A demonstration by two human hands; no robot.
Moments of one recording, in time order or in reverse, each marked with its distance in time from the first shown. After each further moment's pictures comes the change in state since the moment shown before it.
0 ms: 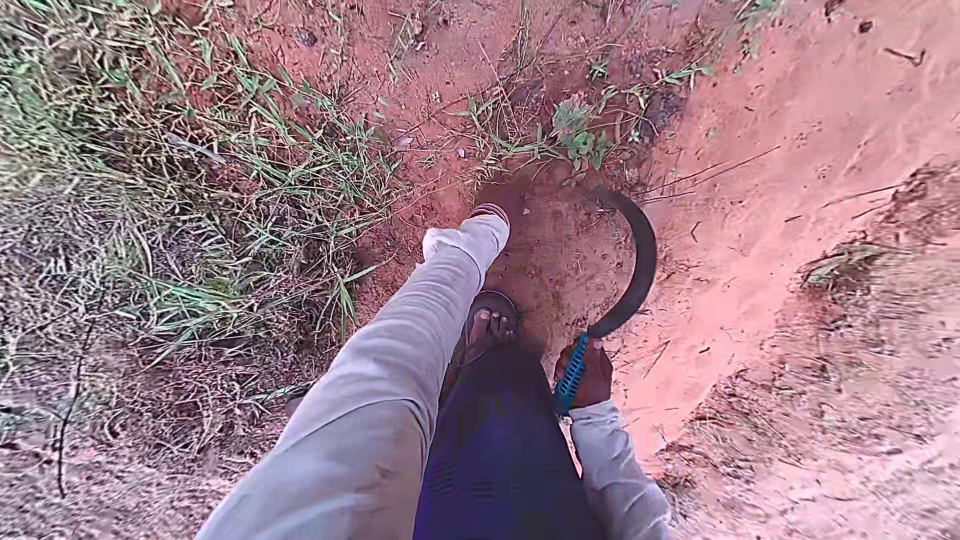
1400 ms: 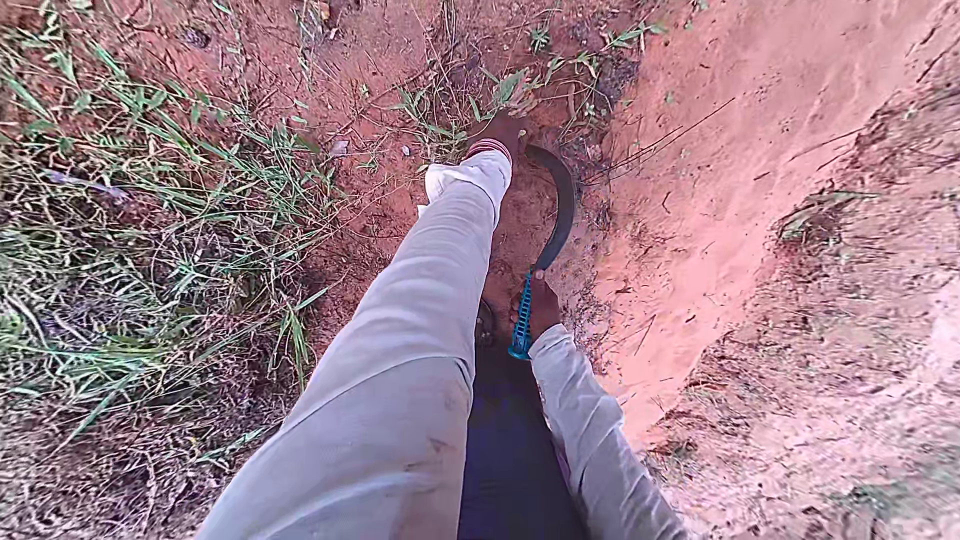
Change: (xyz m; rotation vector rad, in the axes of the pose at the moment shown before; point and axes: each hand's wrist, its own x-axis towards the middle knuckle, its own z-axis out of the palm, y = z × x) left_hand 0.073 0.067 -0.038 0.066 0.109 0.086; right_hand 0.072 -0.032 0.064 -0.102 0.030 0.389
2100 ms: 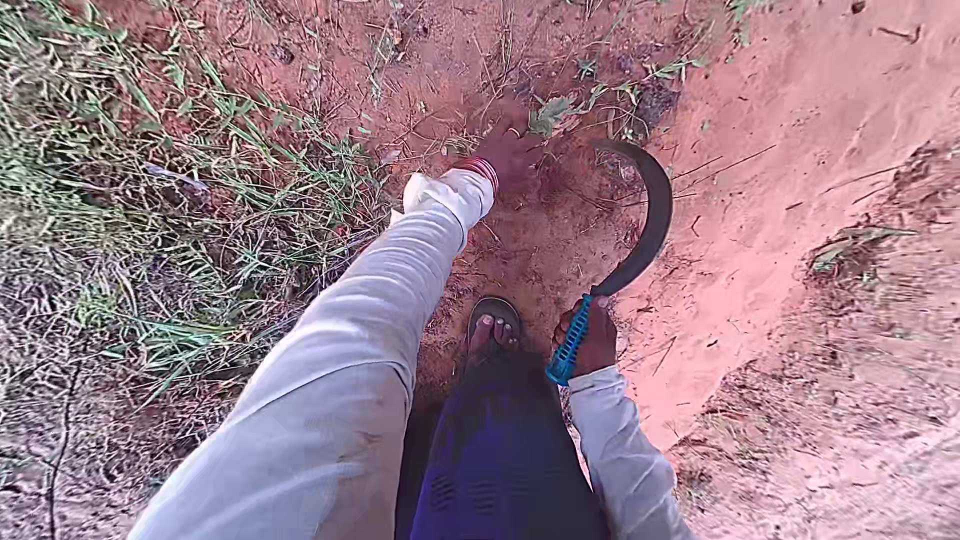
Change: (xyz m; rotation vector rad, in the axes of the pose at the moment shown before) left_hand -0.042 -0.079 -0.021 0.324 0.225 0.548; right_hand -0.043 -0.006 -0.004 0.160 0.010 -0.333
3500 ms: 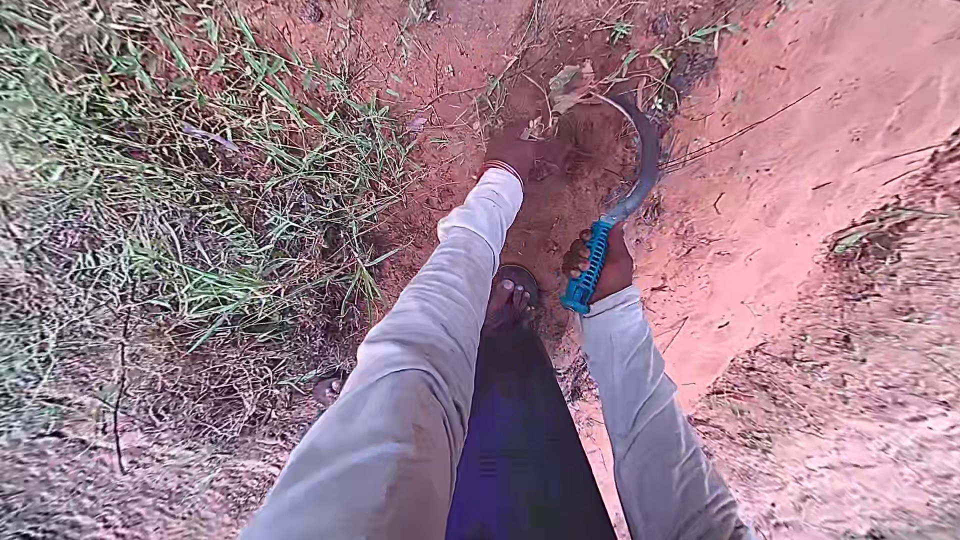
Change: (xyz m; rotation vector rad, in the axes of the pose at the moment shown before) left_hand -0.053 0.046 0.010 -1.053 0.221 -0.810; right_hand 0.033 -0.014 0.024 0.421 -0.297 0.269
